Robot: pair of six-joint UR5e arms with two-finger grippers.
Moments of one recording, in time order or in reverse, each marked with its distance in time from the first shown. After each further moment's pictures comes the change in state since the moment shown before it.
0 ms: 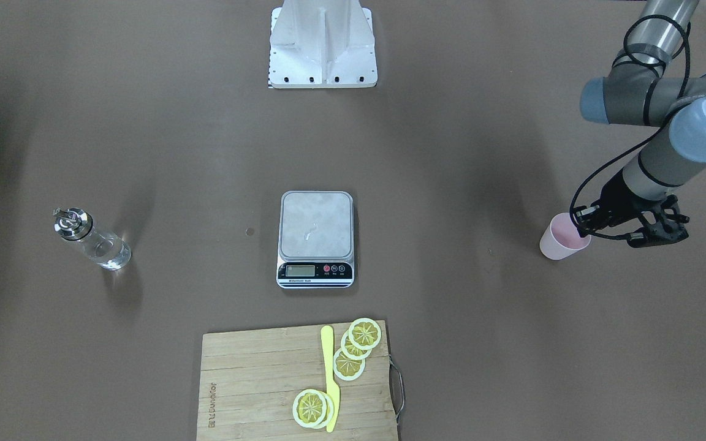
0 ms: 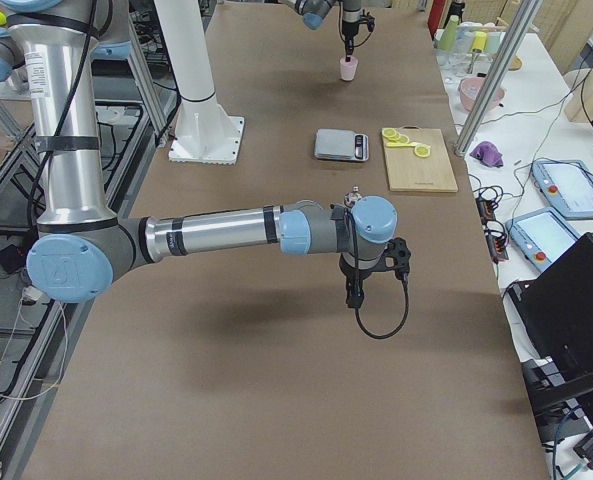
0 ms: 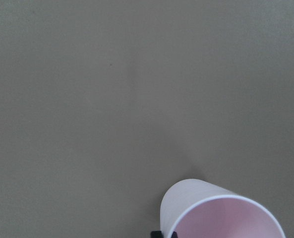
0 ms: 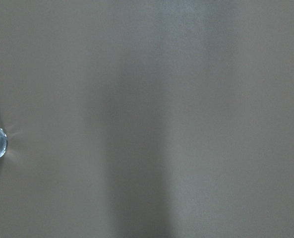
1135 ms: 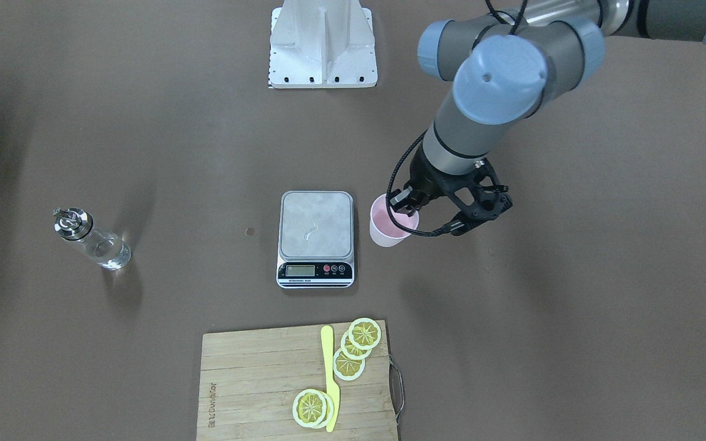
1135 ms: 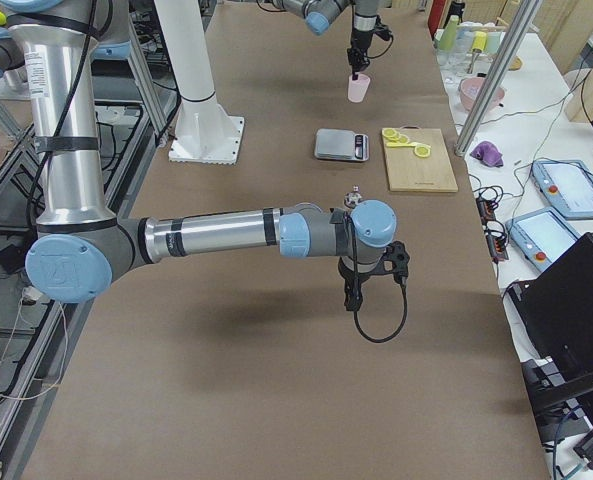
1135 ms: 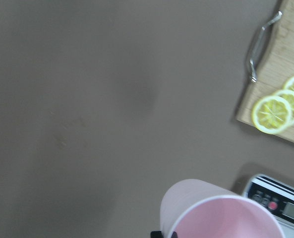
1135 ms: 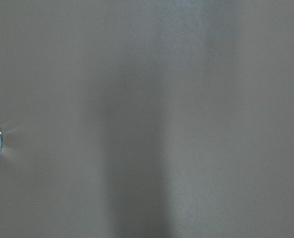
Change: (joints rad) left arm 0.204 -0.592 0.046 0.412 0.009 -0.626; right arm 0.000 -0.006 -0.006 -0.001 0.000 -0.008
